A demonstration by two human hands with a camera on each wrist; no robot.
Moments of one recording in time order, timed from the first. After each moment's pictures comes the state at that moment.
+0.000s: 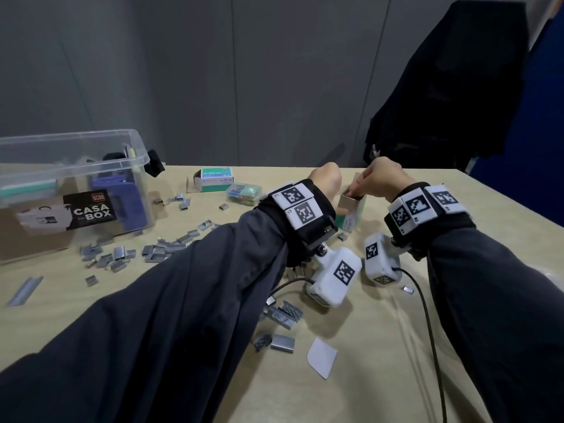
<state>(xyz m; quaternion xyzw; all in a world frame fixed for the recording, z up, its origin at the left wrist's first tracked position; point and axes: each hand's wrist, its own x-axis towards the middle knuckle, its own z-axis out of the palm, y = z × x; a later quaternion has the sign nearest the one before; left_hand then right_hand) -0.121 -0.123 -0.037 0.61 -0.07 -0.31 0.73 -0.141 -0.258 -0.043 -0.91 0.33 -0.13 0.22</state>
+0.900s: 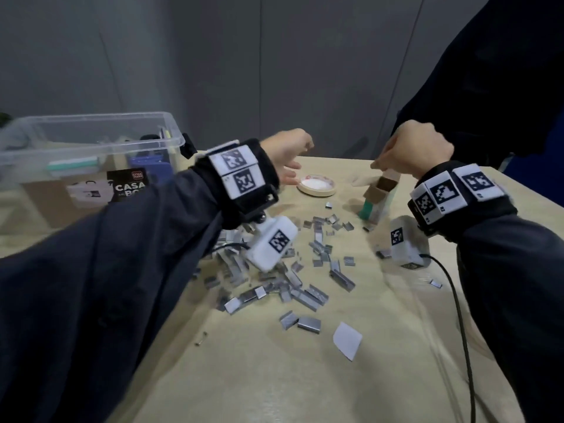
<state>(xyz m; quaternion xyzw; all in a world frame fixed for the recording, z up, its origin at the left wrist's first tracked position) -0.078 -0.026 -0.013 0.75 -0.11 -0.25 0.59 -0.145 -0.218 -0.008 -0.92 0.34 -0.19 0.06</state>
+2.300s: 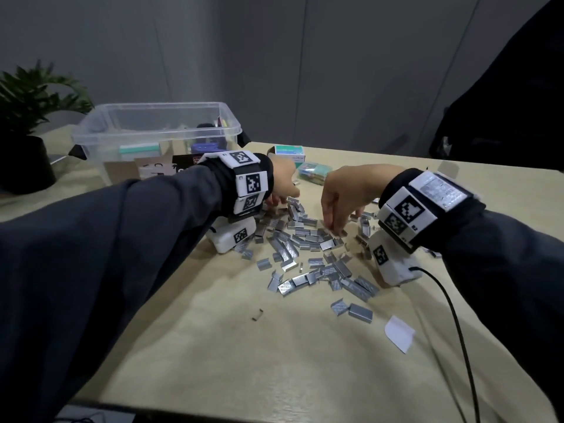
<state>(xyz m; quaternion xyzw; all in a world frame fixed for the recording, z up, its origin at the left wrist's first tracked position) -0.041 0.051 -0.055 0.95 -0.29 -0.09 0.06 -0.116 -0.079 -0.036 -0.98 -0.04 0.21 0.01</state>
